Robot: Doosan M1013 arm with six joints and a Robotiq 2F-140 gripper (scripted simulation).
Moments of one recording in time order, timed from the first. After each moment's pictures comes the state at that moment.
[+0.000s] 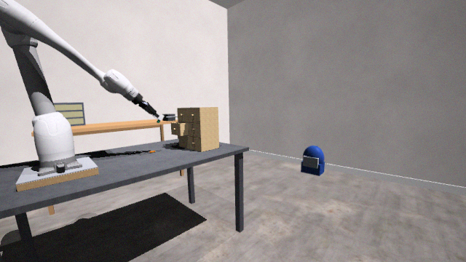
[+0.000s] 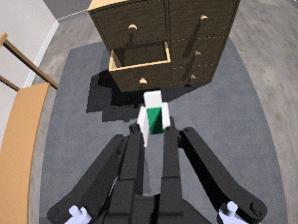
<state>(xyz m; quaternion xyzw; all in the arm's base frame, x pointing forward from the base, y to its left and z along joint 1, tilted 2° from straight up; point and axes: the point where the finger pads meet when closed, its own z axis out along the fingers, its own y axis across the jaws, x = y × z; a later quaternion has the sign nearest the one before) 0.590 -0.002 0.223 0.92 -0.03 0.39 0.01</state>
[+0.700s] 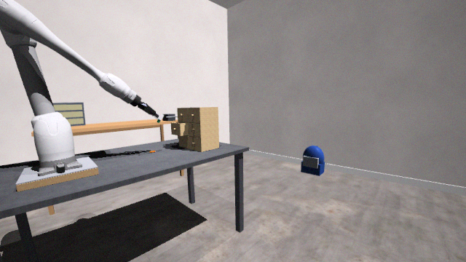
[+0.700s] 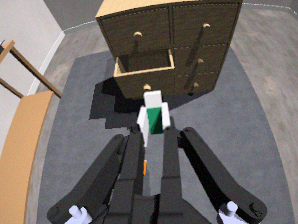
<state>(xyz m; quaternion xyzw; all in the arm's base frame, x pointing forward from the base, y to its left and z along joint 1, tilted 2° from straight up) 0.592 0.004 0.223 0.90 -0.03 0.43 0.00</state>
